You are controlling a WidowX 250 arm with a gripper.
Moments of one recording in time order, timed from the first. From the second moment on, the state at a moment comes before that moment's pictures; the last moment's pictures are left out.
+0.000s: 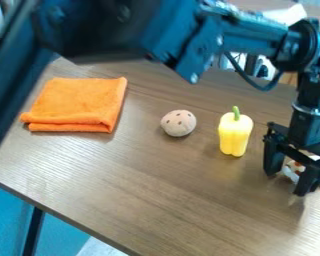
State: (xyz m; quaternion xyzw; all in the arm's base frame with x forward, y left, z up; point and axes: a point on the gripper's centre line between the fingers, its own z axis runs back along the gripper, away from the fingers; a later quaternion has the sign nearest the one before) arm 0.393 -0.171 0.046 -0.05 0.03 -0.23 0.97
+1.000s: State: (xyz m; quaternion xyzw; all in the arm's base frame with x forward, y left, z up) arm 0.311 0.002 0.125 0.04 0.03 -0.09 0.99
